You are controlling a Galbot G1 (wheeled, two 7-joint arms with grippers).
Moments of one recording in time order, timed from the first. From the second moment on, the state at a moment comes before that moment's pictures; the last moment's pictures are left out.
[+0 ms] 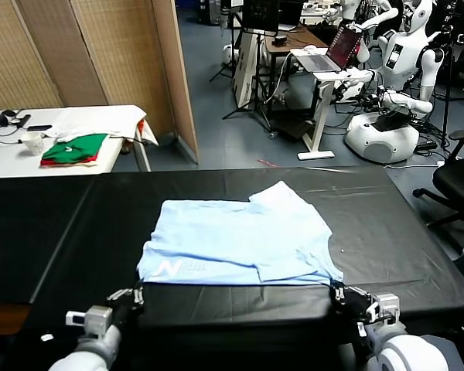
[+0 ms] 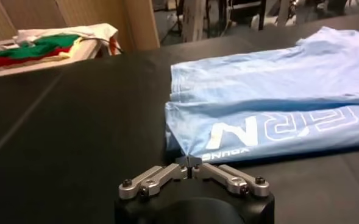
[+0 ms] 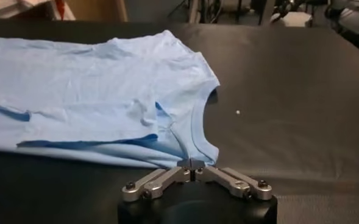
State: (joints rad) left arm 1.73 -1.17 -0.58 -2.22 -0.26 0.52 -0.14; right arm -1.62 1.14 0.62 2.22 0.40 -0.74 0.03
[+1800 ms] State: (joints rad) left arm 1.09 -0.95 -0.48 -1.90 -0.82 0.70 -0.17; right arm -0.79 1.16 0.27 1.66 0.48 -0.74 0.09
